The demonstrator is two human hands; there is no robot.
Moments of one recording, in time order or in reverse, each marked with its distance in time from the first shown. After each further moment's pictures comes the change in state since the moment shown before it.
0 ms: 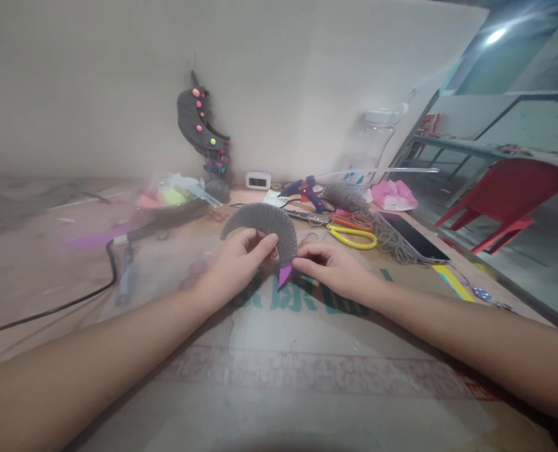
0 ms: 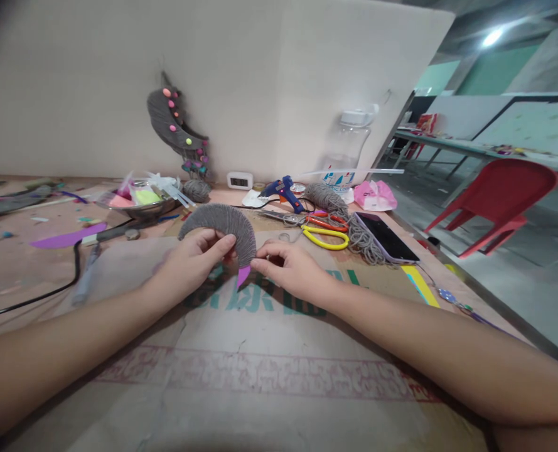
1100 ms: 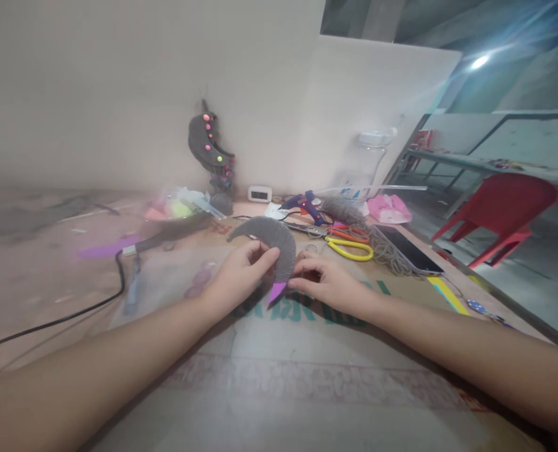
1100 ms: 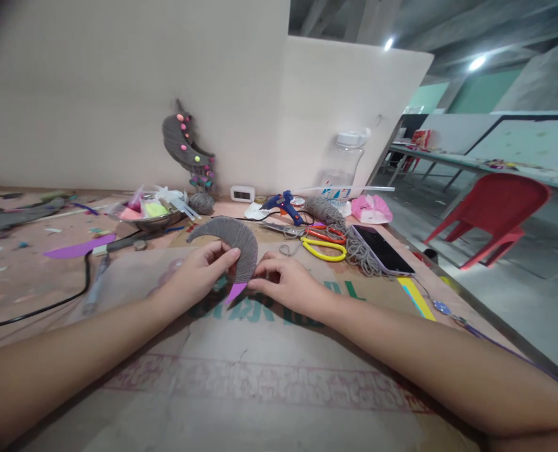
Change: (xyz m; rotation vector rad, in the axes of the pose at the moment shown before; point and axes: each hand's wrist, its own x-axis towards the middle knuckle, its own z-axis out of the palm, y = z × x) left_hand 0.000 -0.002 0.001 -0.066 -0.034 -0.049; right_hand 0.001 0.005 0.005 -0.066 -0.011 -0.101
